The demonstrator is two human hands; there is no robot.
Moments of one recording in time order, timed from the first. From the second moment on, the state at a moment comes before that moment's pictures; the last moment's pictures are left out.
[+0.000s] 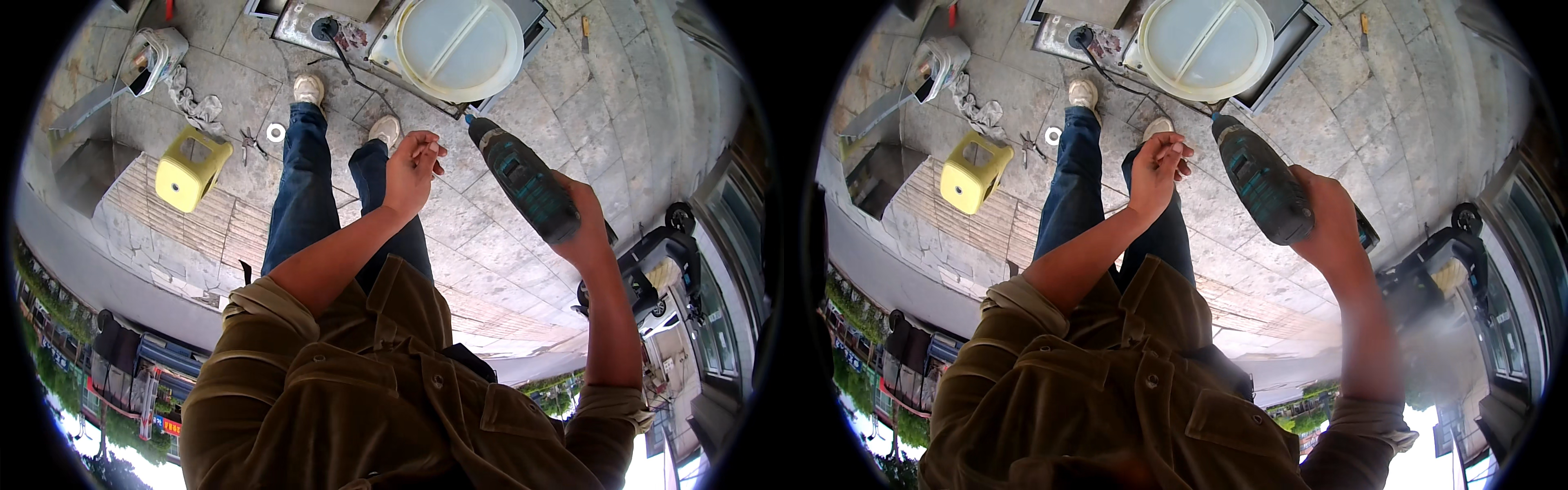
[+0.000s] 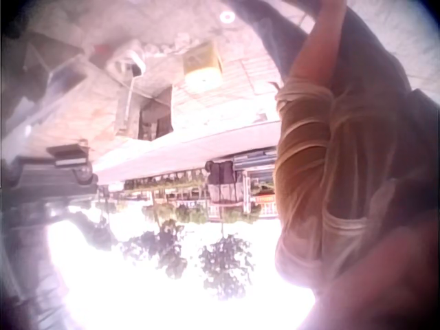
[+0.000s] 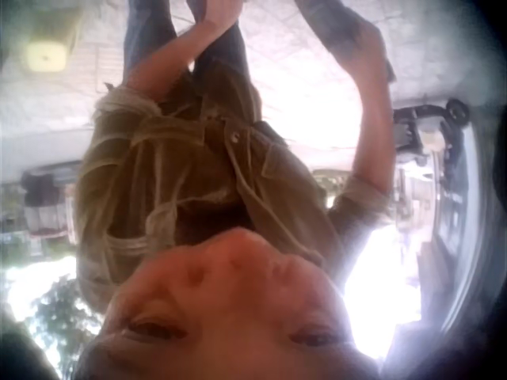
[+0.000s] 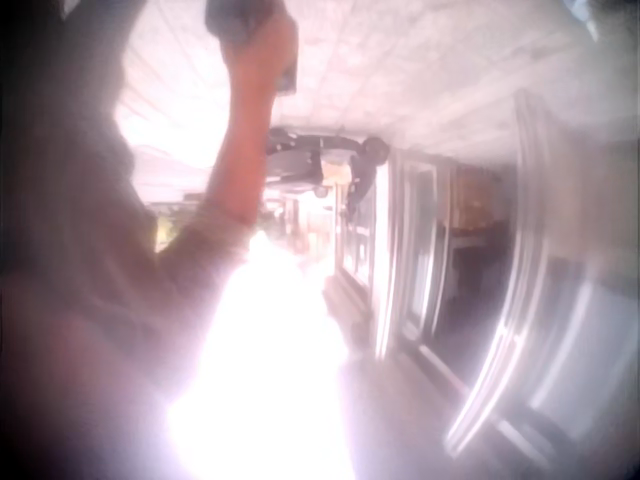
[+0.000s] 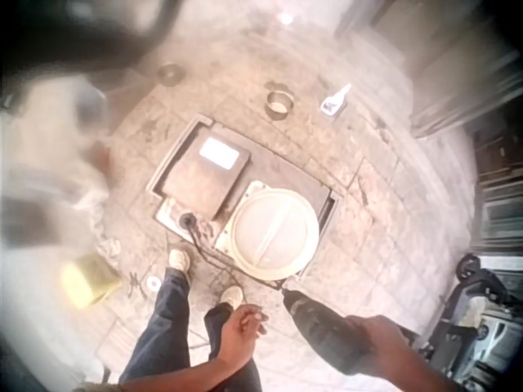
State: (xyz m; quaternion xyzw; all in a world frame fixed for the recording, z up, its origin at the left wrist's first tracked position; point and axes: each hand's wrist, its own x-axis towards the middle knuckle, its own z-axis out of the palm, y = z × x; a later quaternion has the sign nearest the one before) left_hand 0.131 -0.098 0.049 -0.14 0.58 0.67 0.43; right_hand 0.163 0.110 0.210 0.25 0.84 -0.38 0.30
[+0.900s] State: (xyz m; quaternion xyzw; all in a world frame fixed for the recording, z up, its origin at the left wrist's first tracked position) left_hand 0.105 -0.152 0.056 -0.18 0.56 0.72 0.37; right_hand 0.129 0.111 0.212 0.13 0.90 -0.23 0.35
